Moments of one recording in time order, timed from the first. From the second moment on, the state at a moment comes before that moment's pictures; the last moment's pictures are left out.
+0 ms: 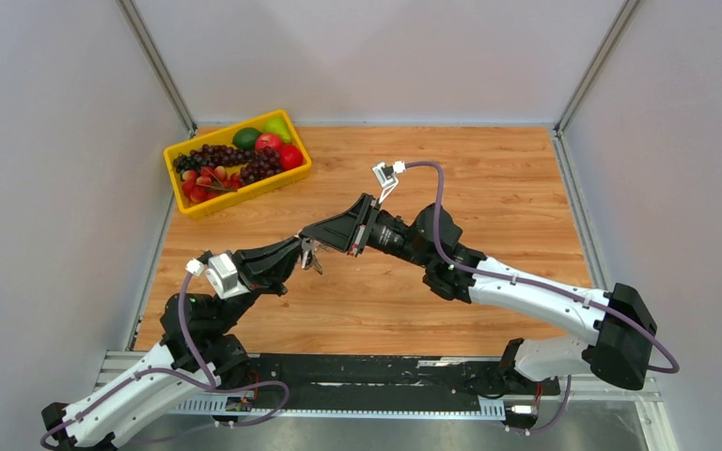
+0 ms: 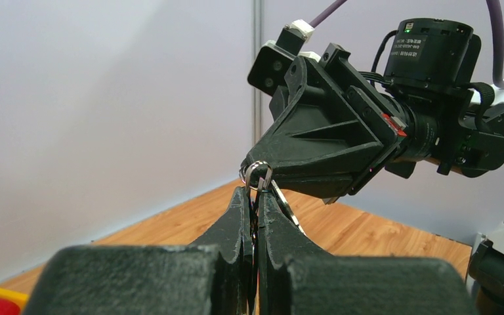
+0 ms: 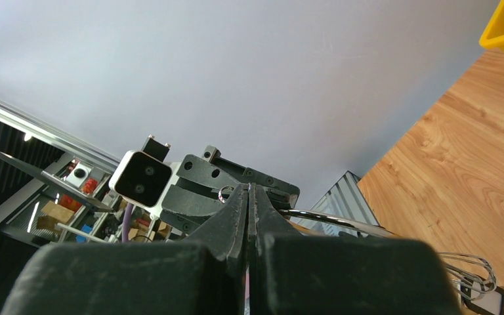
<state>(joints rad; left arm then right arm) -0.90 0.29 0.37 0.47 -0.01 0.02 1.05 1.29 0.97 0.56 -0.20 1.08</state>
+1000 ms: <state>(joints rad) -0.90 0.28 0.35 0.51 -0.12 0.04 1.07 1.33 0.99 0.60 -0.20 1.15</state>
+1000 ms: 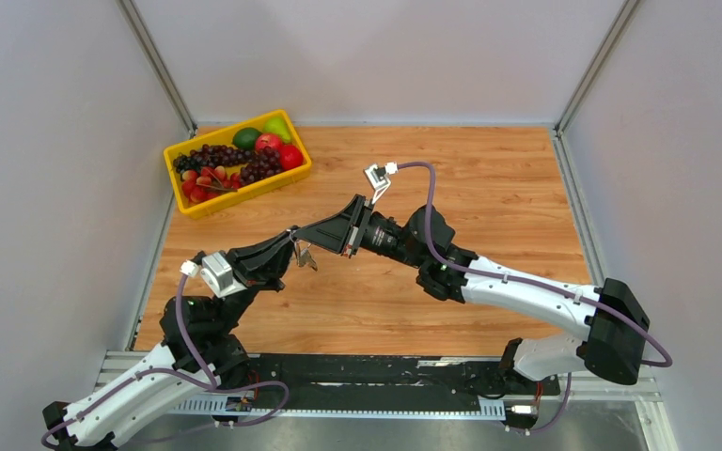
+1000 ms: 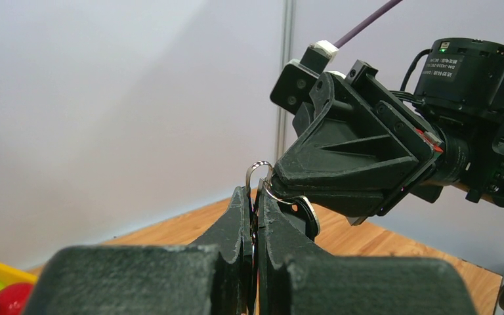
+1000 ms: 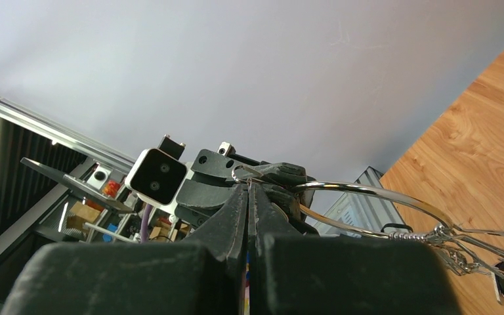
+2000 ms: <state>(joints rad) -0.90 0.25 0.35 0.47 -0.04 0.04 1.05 1.33 1.04 0.58 -0.26 1.13</state>
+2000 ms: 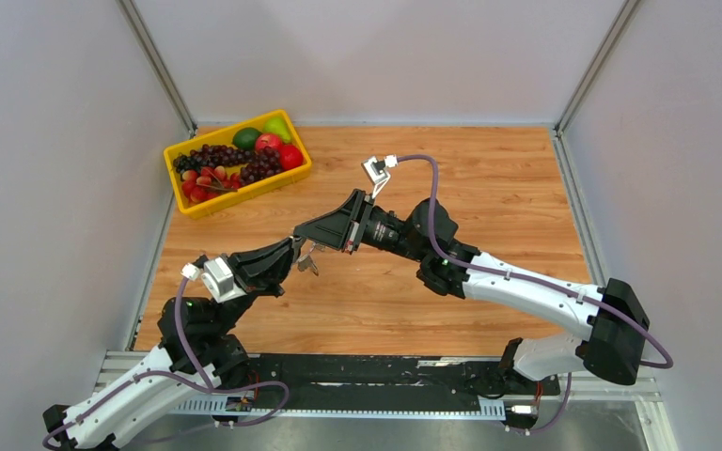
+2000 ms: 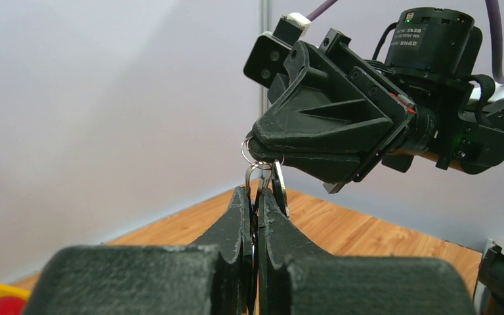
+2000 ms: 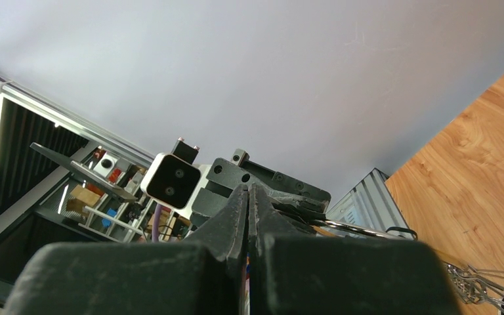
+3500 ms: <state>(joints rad) -0.90 0.27 0.39 0.30 -0.07 0.02 1.08 1.33 1.08 0.56 -0.22 1.02</state>
